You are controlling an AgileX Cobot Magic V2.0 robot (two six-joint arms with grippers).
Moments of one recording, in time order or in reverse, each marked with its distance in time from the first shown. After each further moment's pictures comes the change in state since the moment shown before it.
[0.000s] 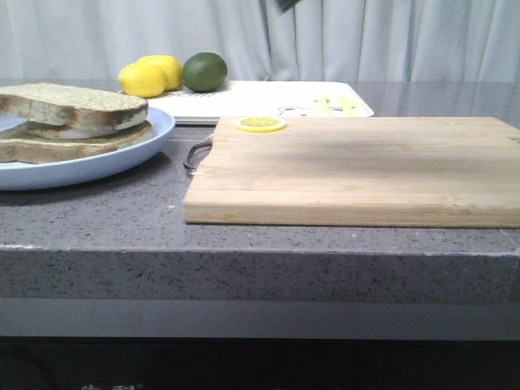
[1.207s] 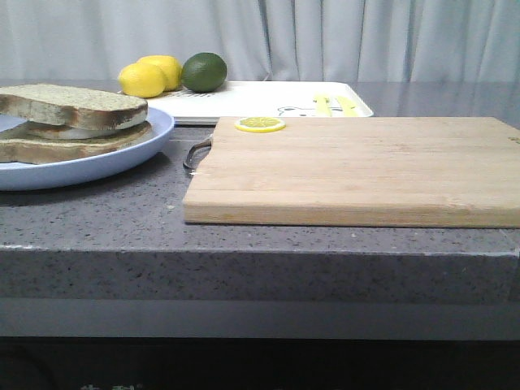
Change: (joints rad) left arm 0.000 0.000 0.000 0.000 0.000 0.000; right arm 0.000 -0.851 0.637 -0.276 -0.076 0.044
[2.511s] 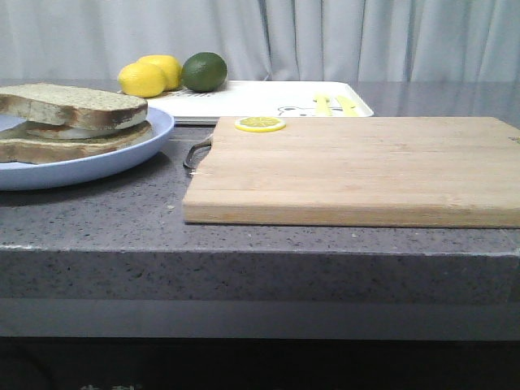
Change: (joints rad) left arm 0.152 0.555 -0.376 0.032 0.427 0.000; right arm 0.000 -0.015 0.012 0.000 -0.007 0.001
